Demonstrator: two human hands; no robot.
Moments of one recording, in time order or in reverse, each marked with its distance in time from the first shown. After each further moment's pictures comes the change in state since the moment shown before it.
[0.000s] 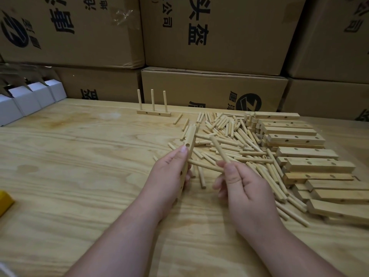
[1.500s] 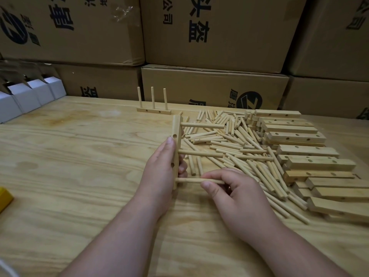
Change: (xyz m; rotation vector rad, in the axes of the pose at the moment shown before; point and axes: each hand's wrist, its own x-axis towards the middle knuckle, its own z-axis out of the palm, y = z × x) left_hand 0.007 0.000 -0.003 -0.198 0.031 0.095; right_hand 0.000 0.000 0.001 -0.122 -0.199 -0.049
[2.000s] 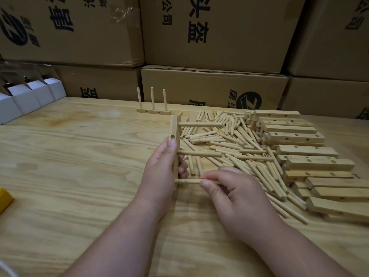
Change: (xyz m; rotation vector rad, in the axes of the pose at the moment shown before) left_hand -0.002 -0.001 0.002 -0.068 -0.031 0.049; right_hand 0.001 -0.005 -0.005 -0.160 -0.023 -0.116
